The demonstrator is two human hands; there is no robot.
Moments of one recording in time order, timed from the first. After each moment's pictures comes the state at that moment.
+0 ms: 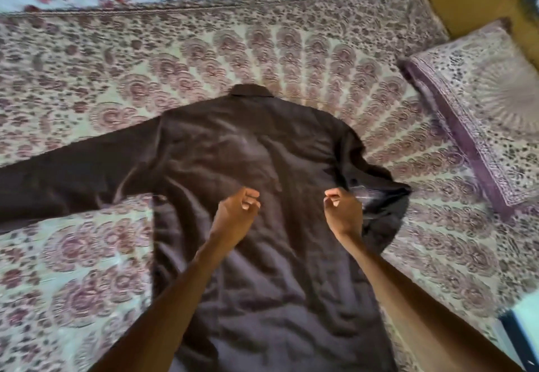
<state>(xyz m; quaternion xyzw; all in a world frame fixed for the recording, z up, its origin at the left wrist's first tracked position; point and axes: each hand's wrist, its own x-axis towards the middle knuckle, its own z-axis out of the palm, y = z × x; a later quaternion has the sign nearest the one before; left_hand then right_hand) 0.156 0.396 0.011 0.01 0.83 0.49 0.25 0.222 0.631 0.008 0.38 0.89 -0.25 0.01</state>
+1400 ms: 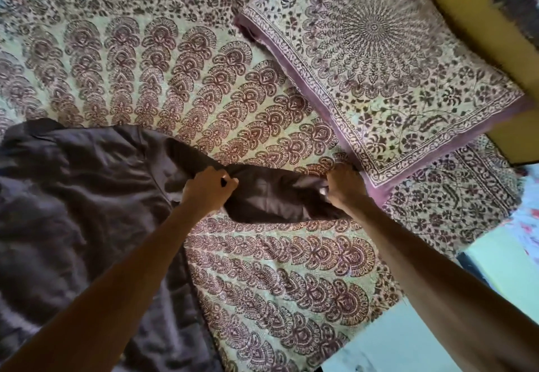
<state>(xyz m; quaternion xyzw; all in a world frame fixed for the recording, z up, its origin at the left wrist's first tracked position) 0.147 0.849 -0.014 0.21 0.91 0.07 0.34 0.293 1.106 0.013 0.24 0.94 -0.07 0.24</state>
